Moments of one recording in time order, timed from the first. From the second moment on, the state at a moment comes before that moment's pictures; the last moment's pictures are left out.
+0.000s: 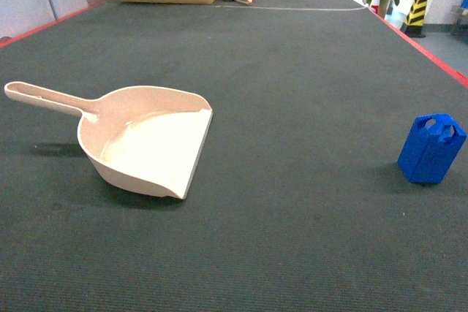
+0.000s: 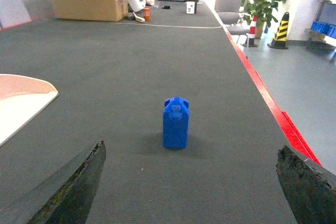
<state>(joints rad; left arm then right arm) 0.00 0.01 0.01 0.00 0.00 0.00 0.00 0.00 0.01 0.00 0.00 0.00</state>
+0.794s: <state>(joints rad) 0.00 0.01 0.01 0.00 0.00 0.00 0.00 0.00 0.01 0.00 0.00 0.00</state>
